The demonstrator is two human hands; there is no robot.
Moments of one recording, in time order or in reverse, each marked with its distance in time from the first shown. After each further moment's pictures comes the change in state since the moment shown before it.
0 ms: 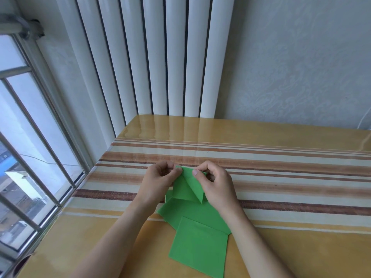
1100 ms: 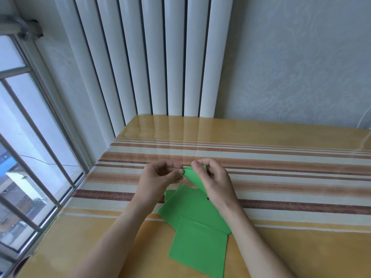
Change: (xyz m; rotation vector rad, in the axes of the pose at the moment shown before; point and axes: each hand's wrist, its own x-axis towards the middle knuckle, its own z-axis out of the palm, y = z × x) left_hand 0.001 -0.002 -0.005 -0.040 -0.016 0.087; right_hand -0.003 -0.012 -0.003 0.173 -0.026 0.136
